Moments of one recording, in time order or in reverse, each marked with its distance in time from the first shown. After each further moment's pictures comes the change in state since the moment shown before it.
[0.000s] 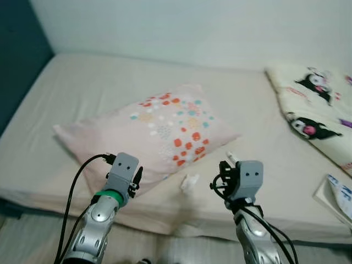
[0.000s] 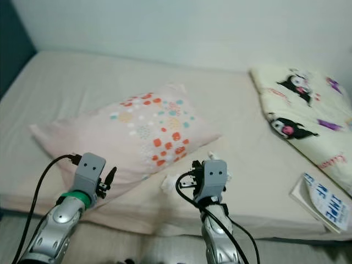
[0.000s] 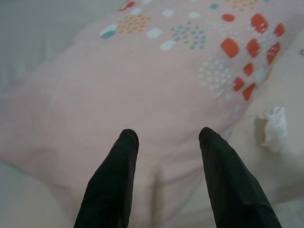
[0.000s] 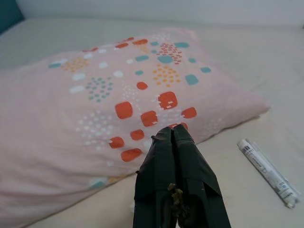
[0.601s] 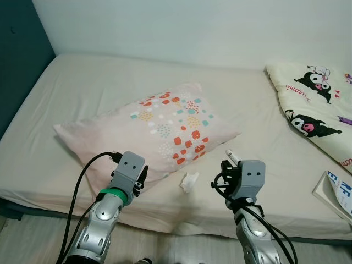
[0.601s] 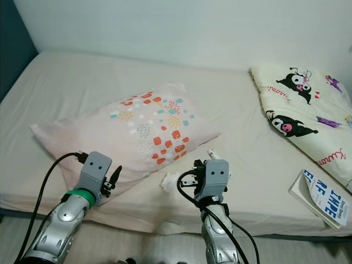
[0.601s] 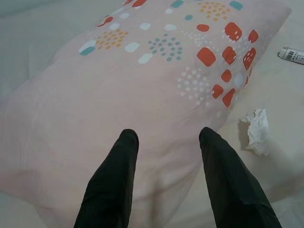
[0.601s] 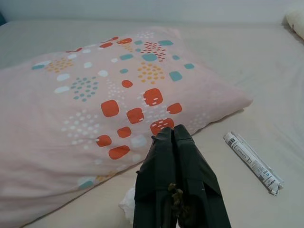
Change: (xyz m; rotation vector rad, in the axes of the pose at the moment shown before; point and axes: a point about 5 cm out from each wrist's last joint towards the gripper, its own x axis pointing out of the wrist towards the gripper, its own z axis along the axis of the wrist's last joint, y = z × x) left arm 0.003 -0.009 0.007 0.027 -0.026 -0.039; right arm -0.001 -0.004 -0.001 0.001 0.002 -0.029
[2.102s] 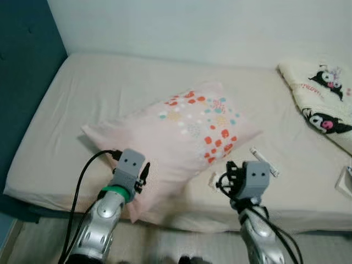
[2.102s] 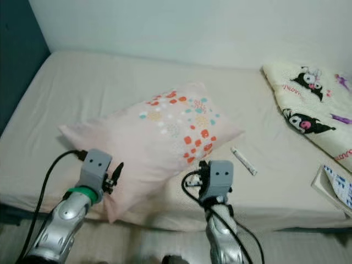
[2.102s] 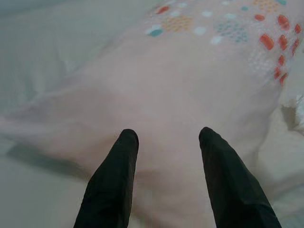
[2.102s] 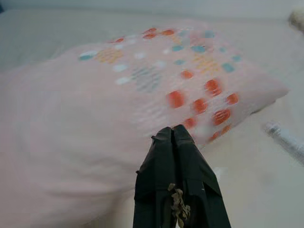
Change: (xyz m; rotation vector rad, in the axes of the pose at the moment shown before) left arm 0.000 0.001 0.005 -0.027 -0.025 0.005; right arm -0.003 -0.004 -0.005 0.000 0.017 -0.016
